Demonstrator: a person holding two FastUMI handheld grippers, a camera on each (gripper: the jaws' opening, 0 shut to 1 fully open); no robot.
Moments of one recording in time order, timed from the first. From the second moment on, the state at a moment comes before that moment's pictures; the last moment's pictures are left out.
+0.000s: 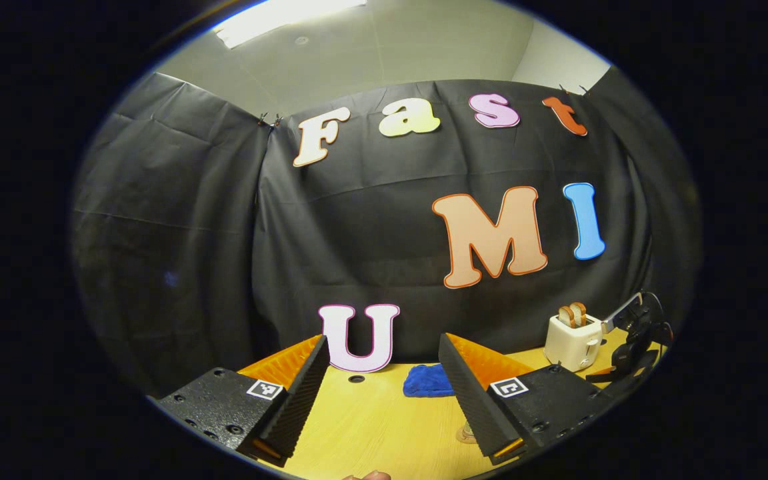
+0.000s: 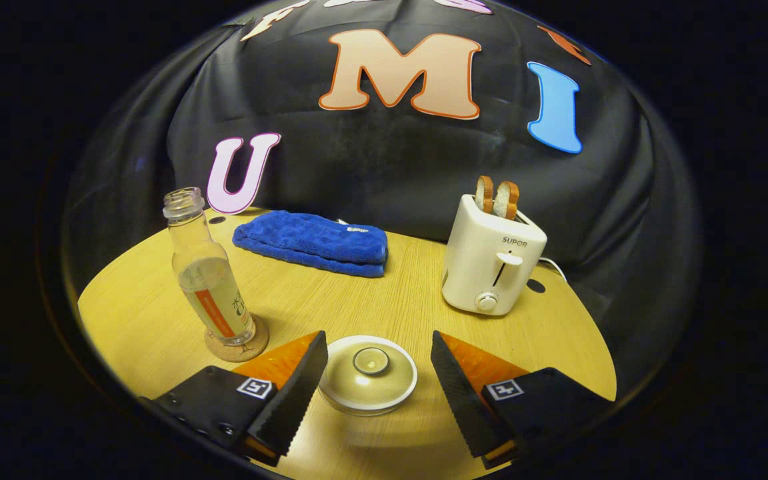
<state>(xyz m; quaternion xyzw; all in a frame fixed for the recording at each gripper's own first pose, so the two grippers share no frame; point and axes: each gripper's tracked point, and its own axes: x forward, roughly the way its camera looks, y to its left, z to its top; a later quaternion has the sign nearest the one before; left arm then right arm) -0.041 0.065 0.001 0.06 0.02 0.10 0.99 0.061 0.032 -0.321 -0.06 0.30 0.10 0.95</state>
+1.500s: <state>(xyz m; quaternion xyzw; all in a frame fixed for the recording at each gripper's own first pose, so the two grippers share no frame) -0.043 0.070 -0.014 0.05 0.04 0.11 0.99 0.058 0.035 -0.333 -0.05 0.34 0.11 0.93</state>
